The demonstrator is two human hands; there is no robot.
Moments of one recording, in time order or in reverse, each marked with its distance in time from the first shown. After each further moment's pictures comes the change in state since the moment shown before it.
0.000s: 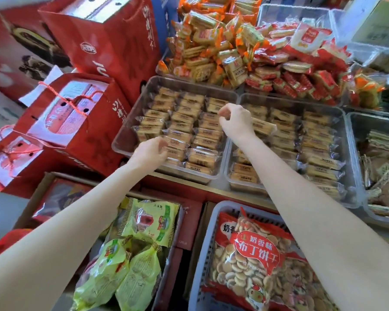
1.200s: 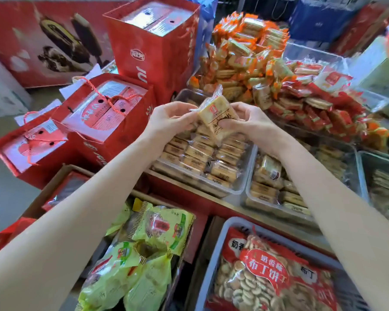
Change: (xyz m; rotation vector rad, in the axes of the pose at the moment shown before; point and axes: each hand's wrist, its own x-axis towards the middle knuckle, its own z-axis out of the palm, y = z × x) left_hand -0.015 0.010 -0.077 -0.991 0.137 0.274; right_hand -0.016 -0.077 -0.037 0.484 -0.509 -0.110
